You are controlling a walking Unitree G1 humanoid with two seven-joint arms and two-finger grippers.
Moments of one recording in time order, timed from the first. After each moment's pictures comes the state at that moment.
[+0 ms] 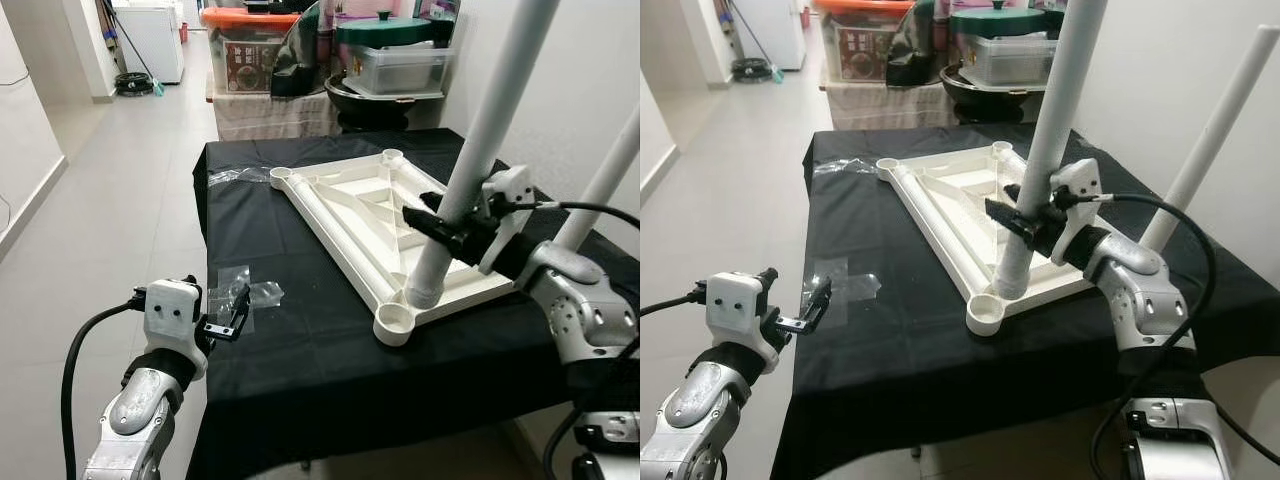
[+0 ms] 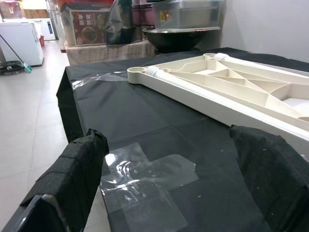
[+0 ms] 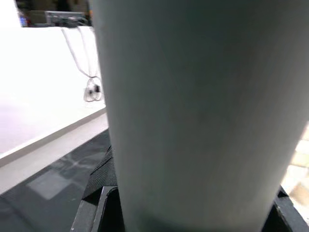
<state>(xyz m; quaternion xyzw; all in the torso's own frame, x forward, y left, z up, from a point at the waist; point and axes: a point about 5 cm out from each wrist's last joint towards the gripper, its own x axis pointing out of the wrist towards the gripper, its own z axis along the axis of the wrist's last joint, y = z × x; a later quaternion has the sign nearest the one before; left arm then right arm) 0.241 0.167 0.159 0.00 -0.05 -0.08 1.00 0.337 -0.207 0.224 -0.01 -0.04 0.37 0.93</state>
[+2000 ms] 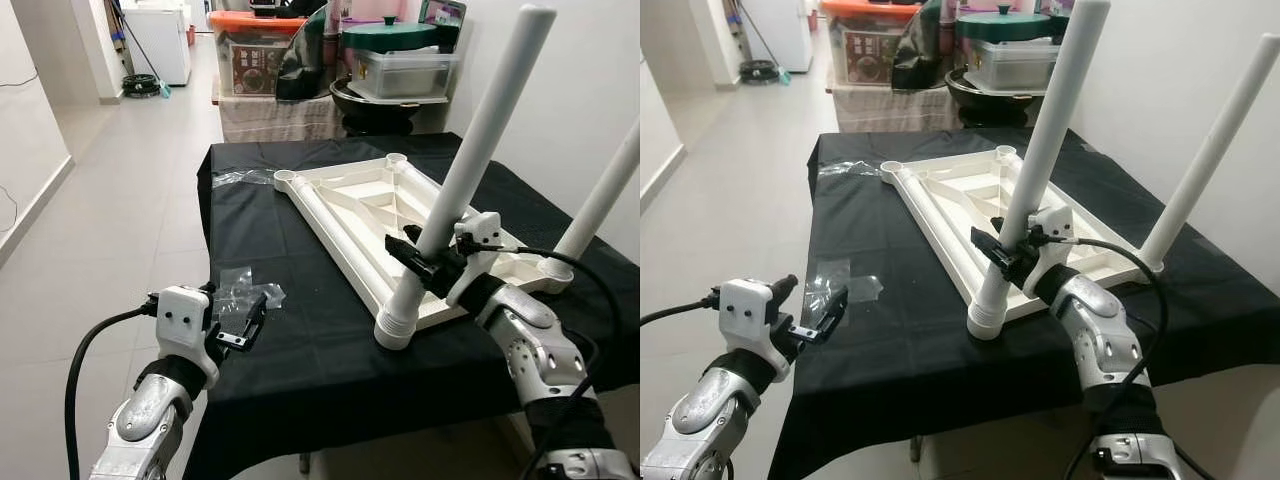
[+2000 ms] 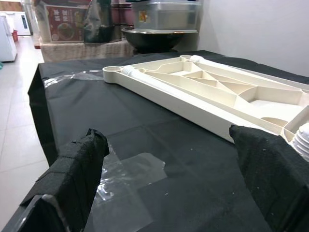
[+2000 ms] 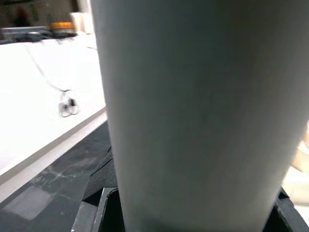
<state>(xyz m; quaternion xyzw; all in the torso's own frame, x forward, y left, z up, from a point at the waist) 0.238 0.155 0.156 -0.02 -0.05 -0.13 0.99 0.331 -0.183 0.173 0.04 -0.01 0.27 0.96</state>
